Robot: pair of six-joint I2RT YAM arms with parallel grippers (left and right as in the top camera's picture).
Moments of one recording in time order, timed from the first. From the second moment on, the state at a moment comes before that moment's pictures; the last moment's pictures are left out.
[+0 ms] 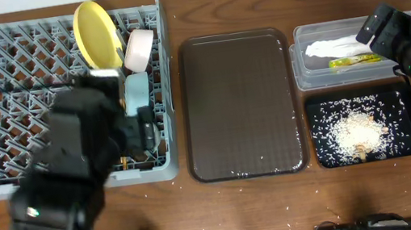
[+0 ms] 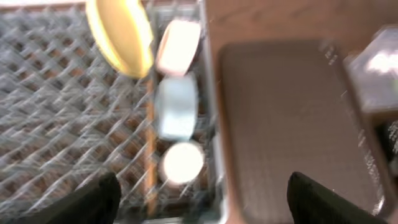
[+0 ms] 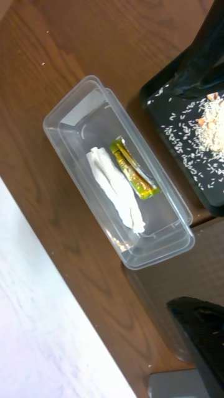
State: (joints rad) left arm -0.32 1.03 1.36 -1.09 -0.10 -0.16; right arm -0.02 1.26 1.50 -0.98 0.23 0.53
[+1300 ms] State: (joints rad) left arm -0.31 1.00 0.84 -0.43 -0.18 -0.34; right arm -0.02 1.26 1.50 -0.98 0.23 0.53
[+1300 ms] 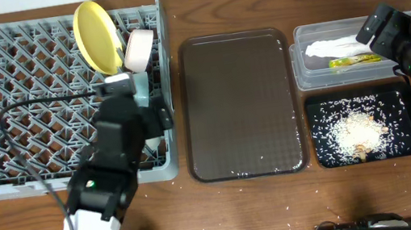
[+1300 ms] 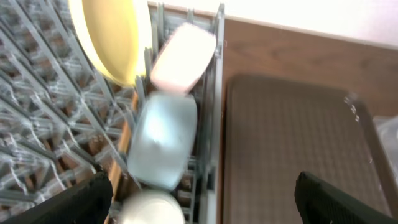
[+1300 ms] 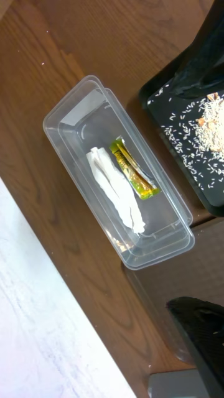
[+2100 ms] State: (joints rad) left arm 0.15 0.43 0.10 0.07 0.19 -0.12; right arm -0.02 1.26 1.50 -0.98 0.23 0.53
